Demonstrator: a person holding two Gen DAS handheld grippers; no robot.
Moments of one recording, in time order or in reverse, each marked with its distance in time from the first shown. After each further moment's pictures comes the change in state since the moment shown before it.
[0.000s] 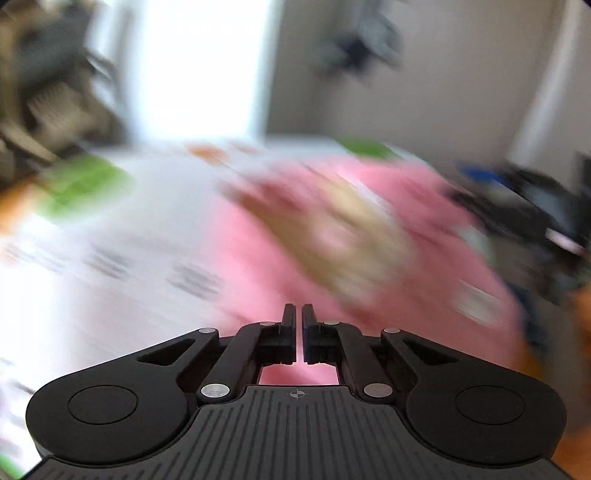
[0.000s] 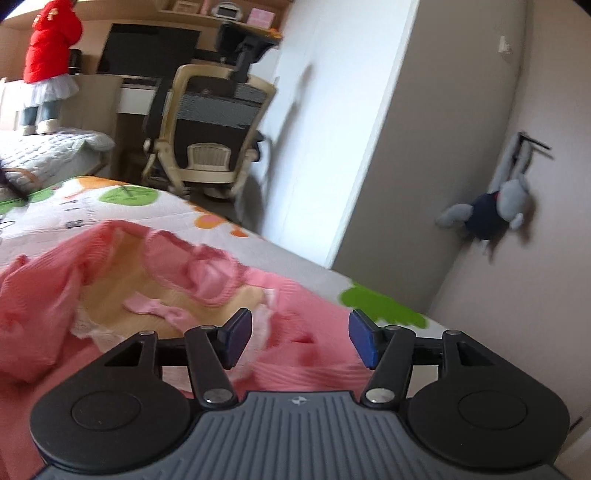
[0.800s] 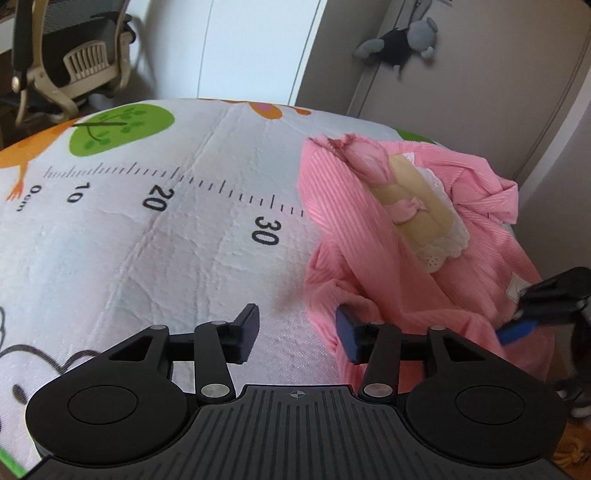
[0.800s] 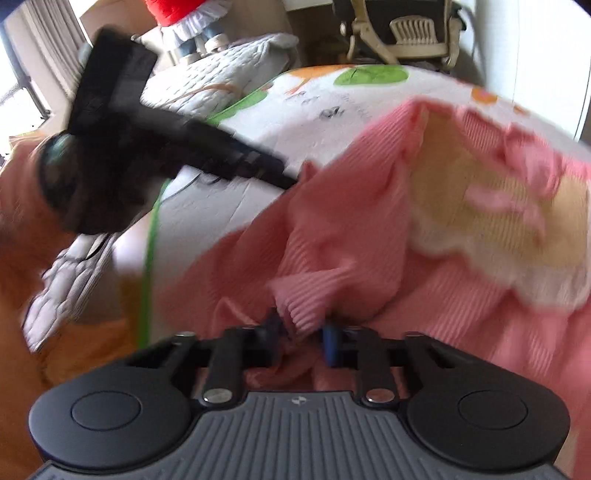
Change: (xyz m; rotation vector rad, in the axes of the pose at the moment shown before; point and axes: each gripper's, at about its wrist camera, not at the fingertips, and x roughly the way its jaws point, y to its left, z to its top) left arm 0.039 0.036 -0.057 -0.085 0.100 -0.157; right arm 0.013 0.126 0.020 0.031 0.413 0.697
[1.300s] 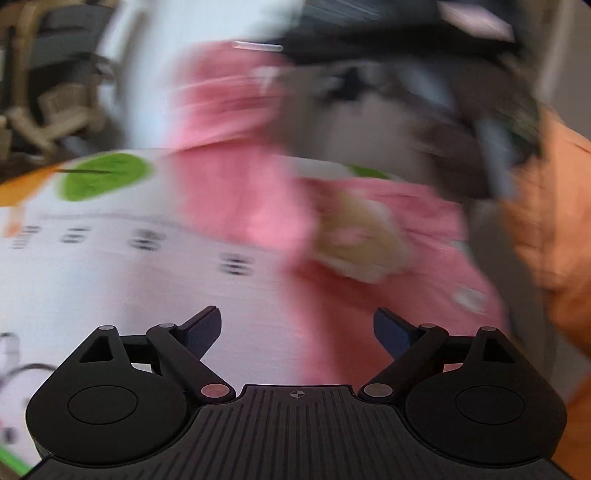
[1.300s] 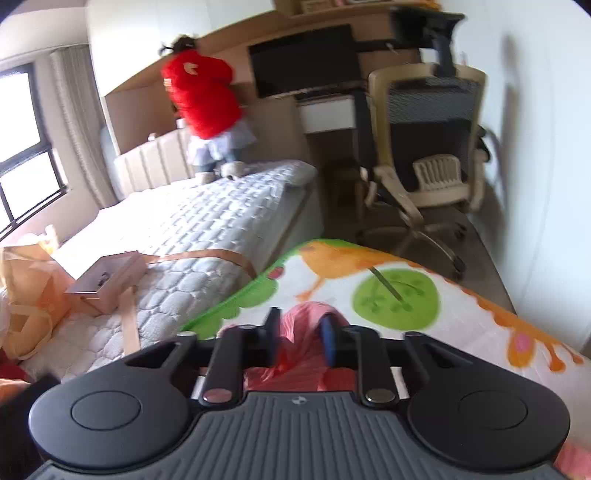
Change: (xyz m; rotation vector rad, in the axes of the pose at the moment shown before) left arm -0.049 -0.022 -0.005 0.077 -0.101 -0.209; right arm 0.015 0.010 0.206 -0.082 -0.356 0.066
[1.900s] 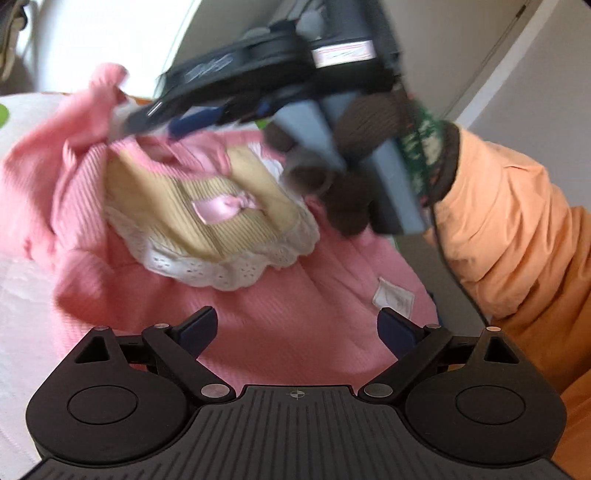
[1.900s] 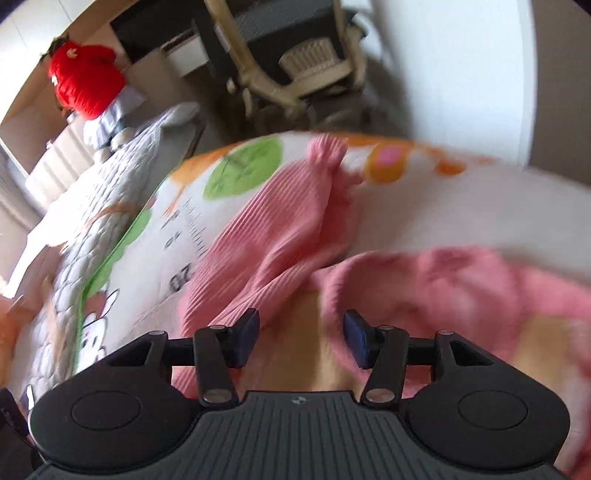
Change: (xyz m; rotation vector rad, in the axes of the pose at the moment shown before) left arm 0.111 -0.030 0.016 -0.063 0.131 -0.183; right arm 0.023 -0.152 -0.111 0.411 0.173 -0.173
